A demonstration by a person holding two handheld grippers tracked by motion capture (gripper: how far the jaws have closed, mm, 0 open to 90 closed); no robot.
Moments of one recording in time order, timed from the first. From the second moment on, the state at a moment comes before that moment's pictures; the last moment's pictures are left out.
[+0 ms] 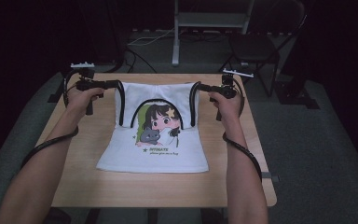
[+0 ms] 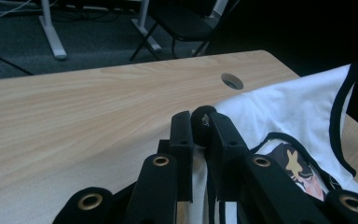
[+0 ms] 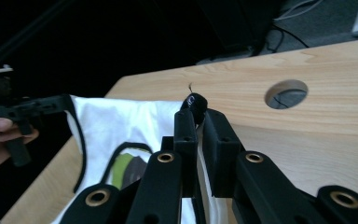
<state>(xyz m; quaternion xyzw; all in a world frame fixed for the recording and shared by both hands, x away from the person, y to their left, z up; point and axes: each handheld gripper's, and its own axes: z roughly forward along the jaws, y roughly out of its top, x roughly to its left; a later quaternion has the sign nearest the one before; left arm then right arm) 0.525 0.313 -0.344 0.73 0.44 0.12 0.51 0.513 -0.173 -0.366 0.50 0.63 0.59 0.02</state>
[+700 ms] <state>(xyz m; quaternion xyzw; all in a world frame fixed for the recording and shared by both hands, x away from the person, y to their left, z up) 0.522 0.314 -0.323 0.73 0.43 0.12 0.52 0.507 -0.179 -0.342 0.49 0.62 0.61 0.02</state>
